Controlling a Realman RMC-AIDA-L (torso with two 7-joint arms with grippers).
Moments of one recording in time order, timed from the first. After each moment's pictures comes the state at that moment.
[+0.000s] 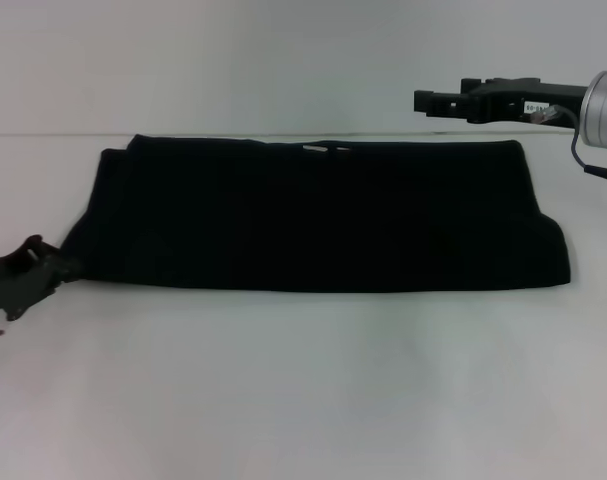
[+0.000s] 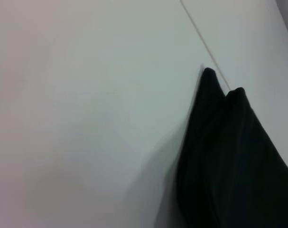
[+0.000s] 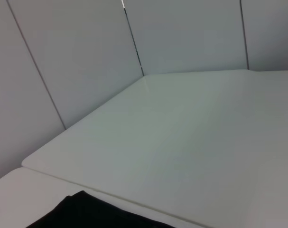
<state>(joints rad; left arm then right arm) -0.58 -2.04 0.26 0.62 2.42 1.13 -2.60 0.87 2.05 -0.57 -0.60 -2.14 -1.03 1.81</state>
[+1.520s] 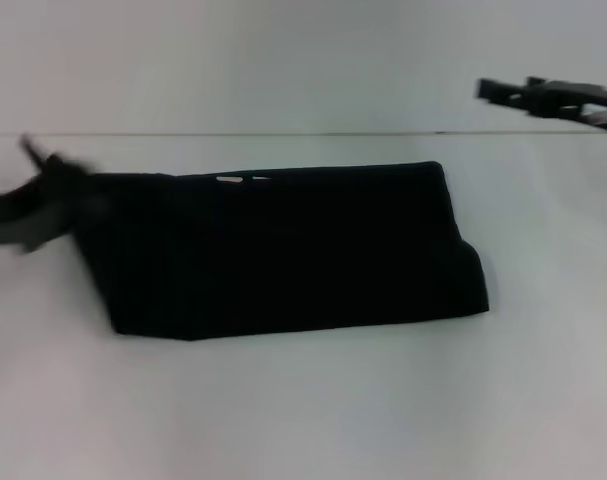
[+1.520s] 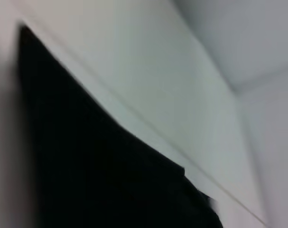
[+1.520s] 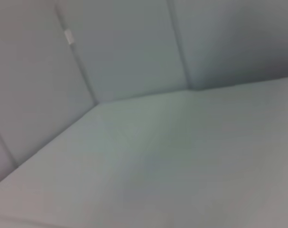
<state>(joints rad) -0.64 -1.97 0.20 0.70 2.37 1.53 -2.41 0.77 2.04 -0.57 -0.62 -2.01 -0.96 1.80</state>
